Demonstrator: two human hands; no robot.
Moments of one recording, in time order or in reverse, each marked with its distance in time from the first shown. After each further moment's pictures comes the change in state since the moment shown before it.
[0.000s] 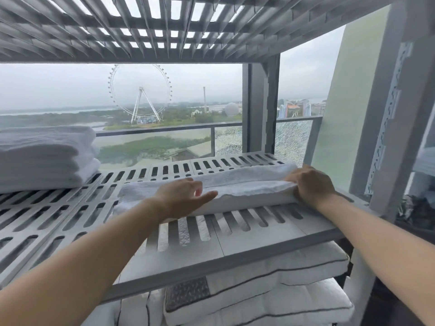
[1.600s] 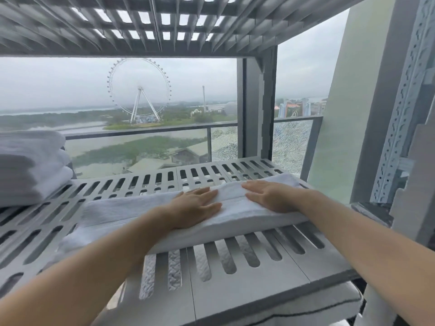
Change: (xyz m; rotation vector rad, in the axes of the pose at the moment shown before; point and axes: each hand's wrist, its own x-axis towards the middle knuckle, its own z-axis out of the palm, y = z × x) left_hand 0.092 0.014 0.043 -0.102 -0.257 -0.031; right_hand 0.071 -0.023 0.023 0.301 -0.596 -0.217
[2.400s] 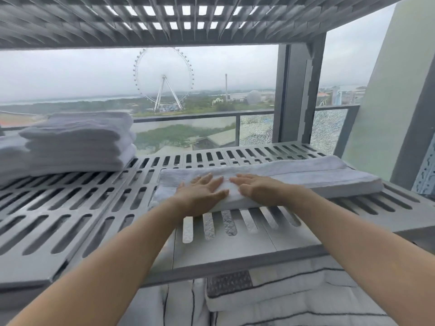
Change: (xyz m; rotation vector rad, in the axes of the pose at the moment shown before) left_hand -0.113 -0.070 0.001 -0.004 0.012 -0.224; right_hand 0.009 -0.160 0.049 0.010 -0.009 -0.151
